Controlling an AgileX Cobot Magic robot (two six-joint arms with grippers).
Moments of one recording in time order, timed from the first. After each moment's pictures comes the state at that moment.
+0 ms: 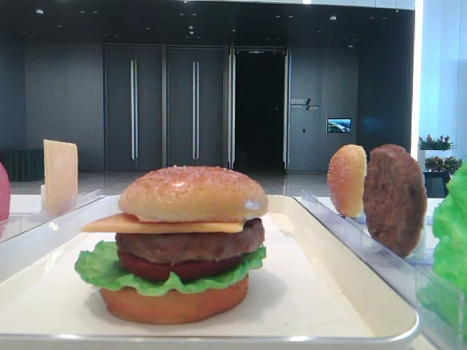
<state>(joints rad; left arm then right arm) 0.04 -0.02 -0.47 -0.01 1.11 0.05 0.06 1.42 -1.21 0.28 1.17 -0.15</state>
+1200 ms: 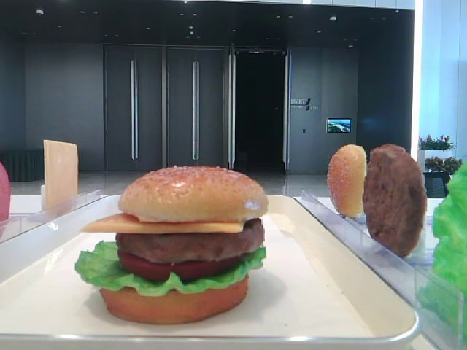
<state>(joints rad) 0.04 -0.02 -0.47 -0.01 1.11 0.05 0.02 1.30 -1.13 0.10 1.22 -0.06</state>
